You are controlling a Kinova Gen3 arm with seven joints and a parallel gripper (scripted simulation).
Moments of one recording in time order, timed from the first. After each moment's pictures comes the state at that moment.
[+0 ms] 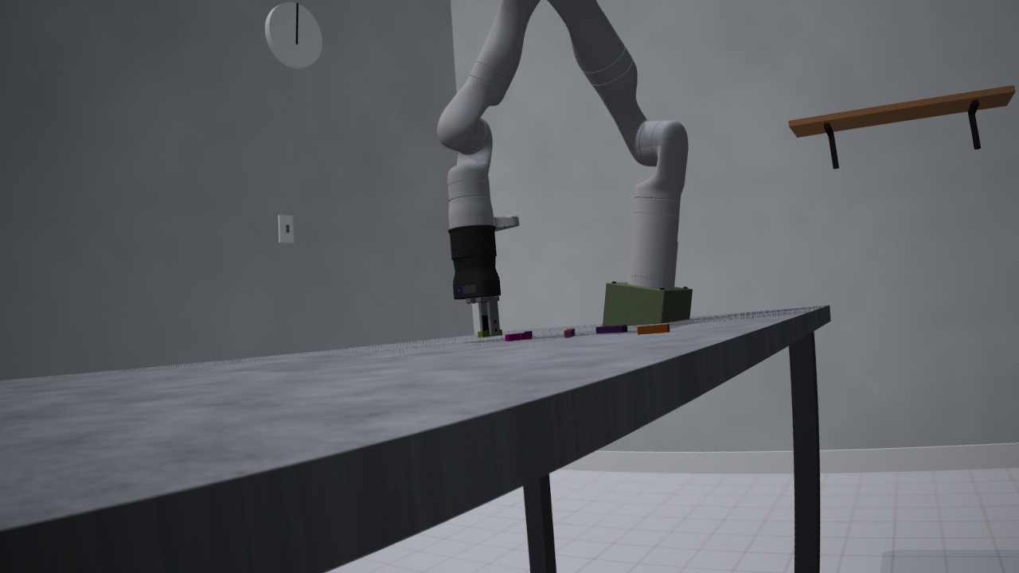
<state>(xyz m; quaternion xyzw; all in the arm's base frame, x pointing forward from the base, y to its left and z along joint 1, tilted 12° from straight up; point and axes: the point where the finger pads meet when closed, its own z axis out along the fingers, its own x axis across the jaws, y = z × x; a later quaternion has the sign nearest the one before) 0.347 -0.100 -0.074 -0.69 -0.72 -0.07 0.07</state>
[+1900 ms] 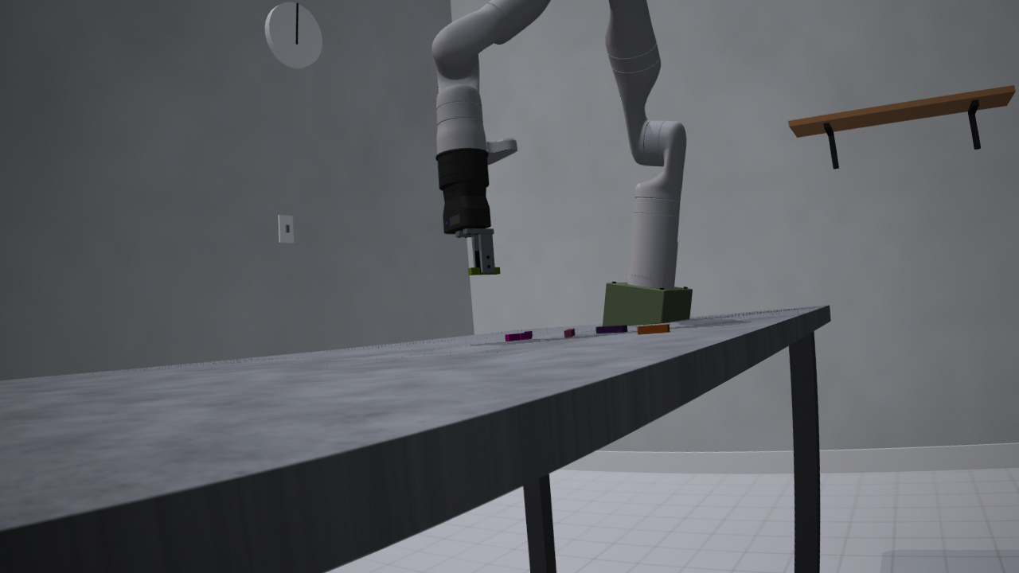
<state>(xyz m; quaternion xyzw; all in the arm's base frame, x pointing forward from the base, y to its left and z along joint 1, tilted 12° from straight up) 0.443 -0.030 0.038 -0.78 -0.61 -0.07 0.08</state>
